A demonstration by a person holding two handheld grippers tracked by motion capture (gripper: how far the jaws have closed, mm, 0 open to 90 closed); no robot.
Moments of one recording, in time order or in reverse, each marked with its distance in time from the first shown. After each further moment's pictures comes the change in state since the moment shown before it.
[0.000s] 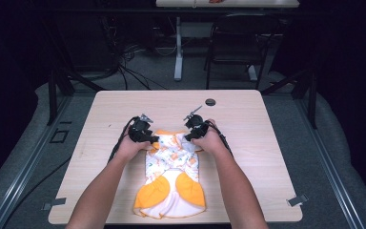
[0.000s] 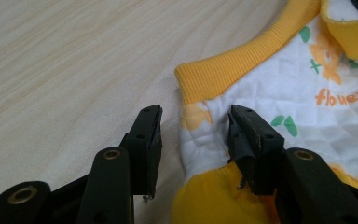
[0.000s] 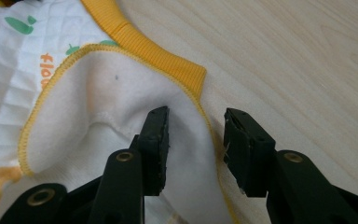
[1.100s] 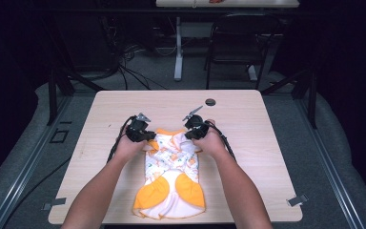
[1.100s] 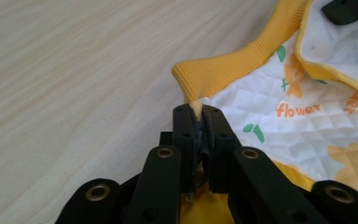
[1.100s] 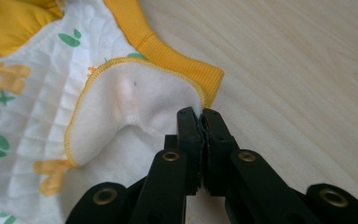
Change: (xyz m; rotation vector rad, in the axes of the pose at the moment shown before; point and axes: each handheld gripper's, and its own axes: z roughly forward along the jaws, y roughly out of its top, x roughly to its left) left arm -0.004 0.004 -0.023 -0.051 -0.024 0.011; right arm 0.012 0.001 -0.020 -0.063 0.026 -0.035
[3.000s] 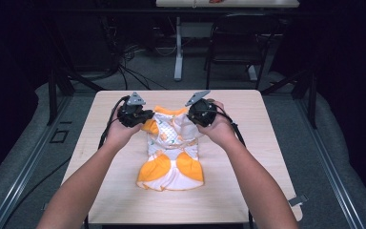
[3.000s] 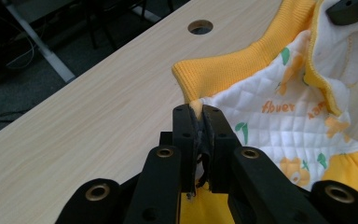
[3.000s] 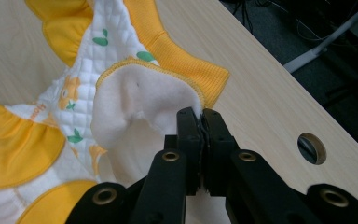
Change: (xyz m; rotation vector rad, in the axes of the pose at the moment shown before) left arm -0.013 0.055 -0.078 -0.189 0.057 0.141; right arm 0.015 0.035 -0.099 -0.170 -0.135 -0.169
